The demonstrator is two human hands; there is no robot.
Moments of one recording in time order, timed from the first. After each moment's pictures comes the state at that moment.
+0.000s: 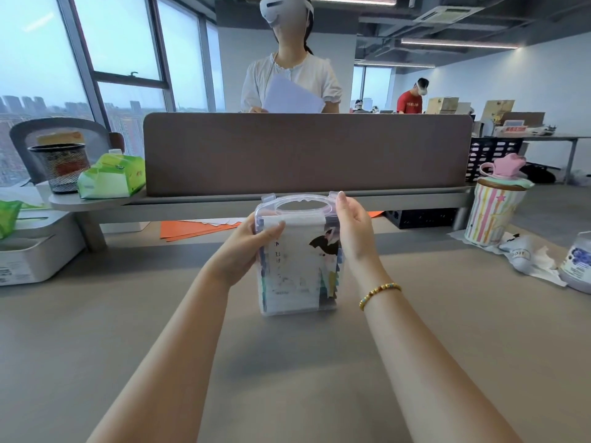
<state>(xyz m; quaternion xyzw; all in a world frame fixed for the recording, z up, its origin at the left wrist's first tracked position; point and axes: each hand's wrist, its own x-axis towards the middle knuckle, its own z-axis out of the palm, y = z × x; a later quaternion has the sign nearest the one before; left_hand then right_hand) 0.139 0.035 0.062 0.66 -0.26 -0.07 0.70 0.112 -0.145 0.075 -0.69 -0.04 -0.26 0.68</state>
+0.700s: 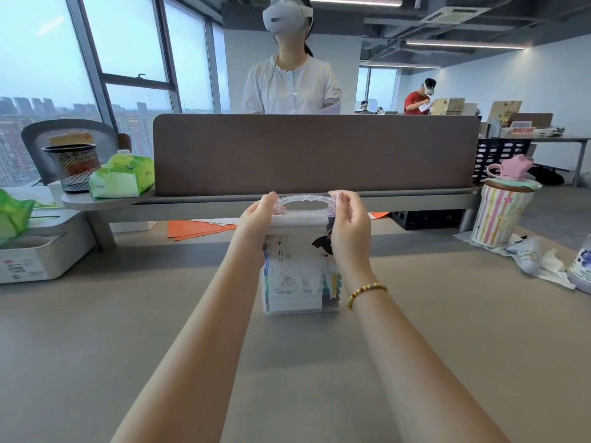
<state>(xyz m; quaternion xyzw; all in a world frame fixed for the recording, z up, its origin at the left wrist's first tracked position) 0.120 0.010 0.102 0.70 0.04 0.01 0.72 0.112 -0.122 0.072 -0.70 -0.03 -0.40 0.59</state>
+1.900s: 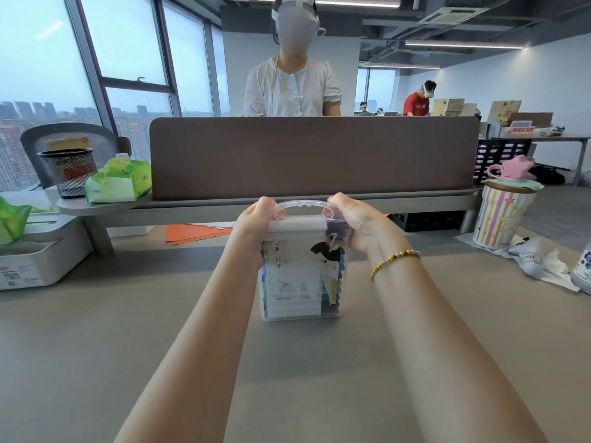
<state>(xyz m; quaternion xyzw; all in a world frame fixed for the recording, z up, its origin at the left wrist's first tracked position) 0.124 0.005 0.108 0.71 0.08 0.01 0.70 0.122 -0.152 0.115 -0.71 0.04 0.00 0.71</state>
